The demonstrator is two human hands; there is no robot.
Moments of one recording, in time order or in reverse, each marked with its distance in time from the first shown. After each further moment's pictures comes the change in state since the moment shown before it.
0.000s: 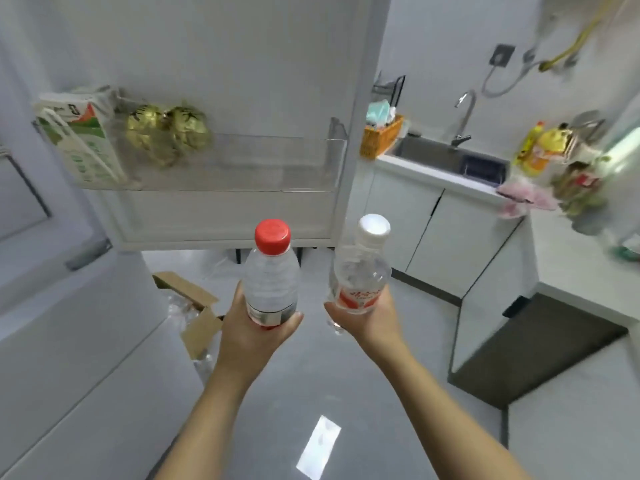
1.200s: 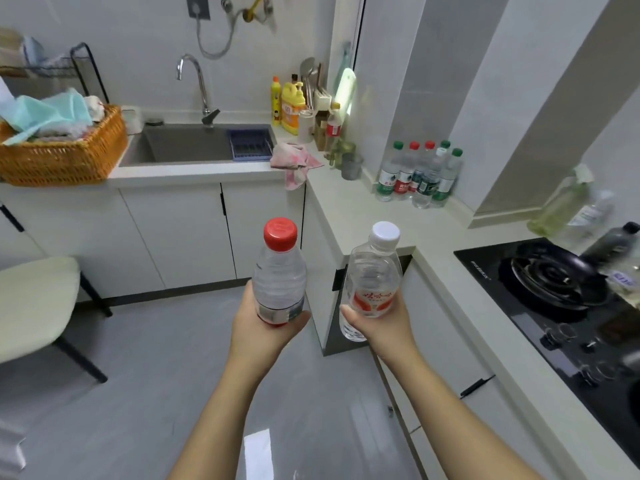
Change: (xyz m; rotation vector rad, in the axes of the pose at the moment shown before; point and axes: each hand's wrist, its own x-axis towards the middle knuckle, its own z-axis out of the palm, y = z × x) left_hand 0.129 0.070 0.421 -0.231 -0.751 0.059; right_hand 0.103 0.099 -0.328 -0.098 0.802 0.181
